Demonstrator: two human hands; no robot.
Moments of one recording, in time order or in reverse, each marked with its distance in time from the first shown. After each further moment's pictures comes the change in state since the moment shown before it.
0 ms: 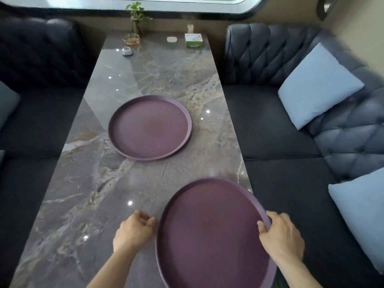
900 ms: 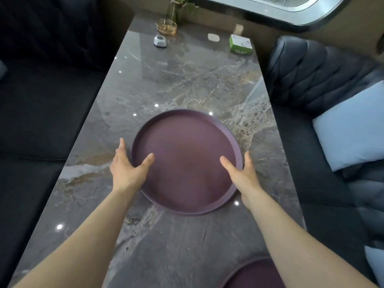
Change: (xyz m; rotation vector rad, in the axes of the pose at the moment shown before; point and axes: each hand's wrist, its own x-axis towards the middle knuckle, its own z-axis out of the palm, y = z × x) left_hand 0.286 0.078 -0.144 -0.668 0.275 0.162; right_hand 0.171 -0.373 0.002 0.931 -0.253 -0.100
